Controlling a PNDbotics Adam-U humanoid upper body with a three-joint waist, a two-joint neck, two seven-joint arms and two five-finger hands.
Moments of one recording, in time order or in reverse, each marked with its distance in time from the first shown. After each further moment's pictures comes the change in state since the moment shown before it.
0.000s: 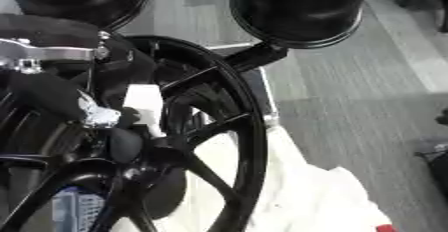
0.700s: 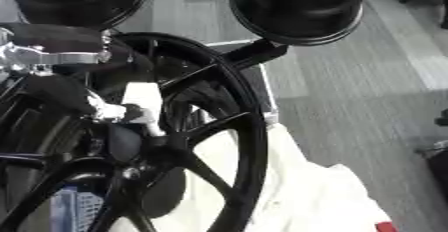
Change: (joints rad) left arm 0.021 -0.028 -0.006 0.054 -0.030 -0.029 0.019; right arm -0.006 0.010 0.005 0.000 -0.001 0.005 0.001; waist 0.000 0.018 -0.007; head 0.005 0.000
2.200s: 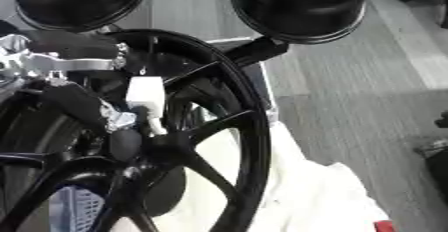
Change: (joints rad) left arm 0.002 -0.032 -0.011 -0.014 0.042 0.016 0.046; right arm -0.003 0.014 0.000 0.000 -0.008 0.010 -0.009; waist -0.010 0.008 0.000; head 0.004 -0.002
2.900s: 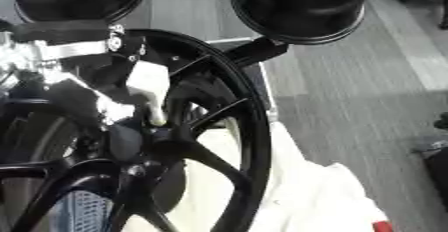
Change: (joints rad) left arm 0.040 0.003 0.080 -0.047 0.147 0.076 0.212; right arm 0.001 0.005 0.000 0.000 0.000 0.001 -0.001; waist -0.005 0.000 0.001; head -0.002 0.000
